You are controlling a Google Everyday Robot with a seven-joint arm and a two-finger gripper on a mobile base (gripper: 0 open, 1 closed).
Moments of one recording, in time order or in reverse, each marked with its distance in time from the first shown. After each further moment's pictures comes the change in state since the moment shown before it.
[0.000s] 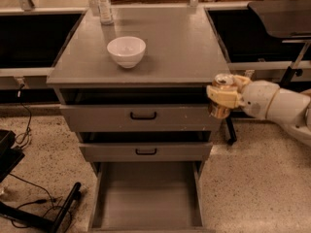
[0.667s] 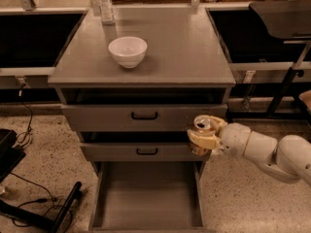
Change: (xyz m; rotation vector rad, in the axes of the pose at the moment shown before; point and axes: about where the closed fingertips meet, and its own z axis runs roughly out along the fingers) arm 0.122 0.071 0.020 -0.194 -0.035 0.003
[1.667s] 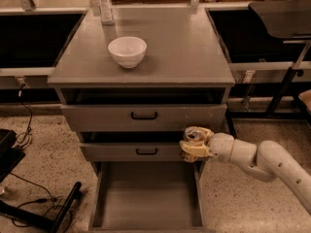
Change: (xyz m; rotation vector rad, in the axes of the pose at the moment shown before) arm 0.085 -0.009 0.038 -0.124 -0.020 0.028
